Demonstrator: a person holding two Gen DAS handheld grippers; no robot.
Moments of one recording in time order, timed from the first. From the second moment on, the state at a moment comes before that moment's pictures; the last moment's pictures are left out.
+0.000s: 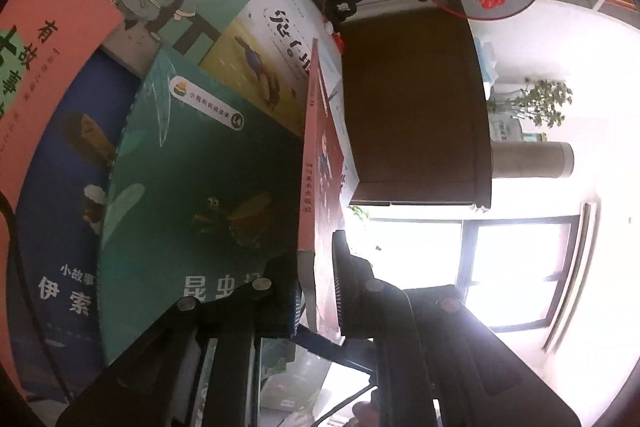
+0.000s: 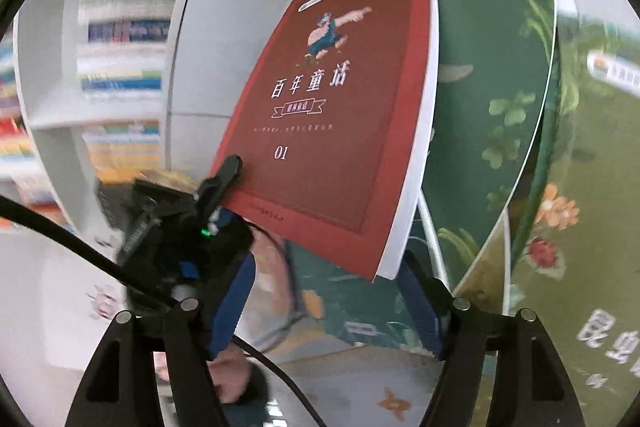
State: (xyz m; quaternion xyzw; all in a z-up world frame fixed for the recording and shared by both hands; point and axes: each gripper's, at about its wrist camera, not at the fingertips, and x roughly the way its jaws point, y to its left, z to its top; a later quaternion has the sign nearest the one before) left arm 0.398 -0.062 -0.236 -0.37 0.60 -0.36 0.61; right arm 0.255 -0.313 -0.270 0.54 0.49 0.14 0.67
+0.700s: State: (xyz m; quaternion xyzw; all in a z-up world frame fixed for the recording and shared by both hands) left arm 0.407 -0.078 -0.218 -0.25 0.60 -0.34 0.68; right arm 0.249 -0.360 -0.289 0.61 0.41 0.05 0.67
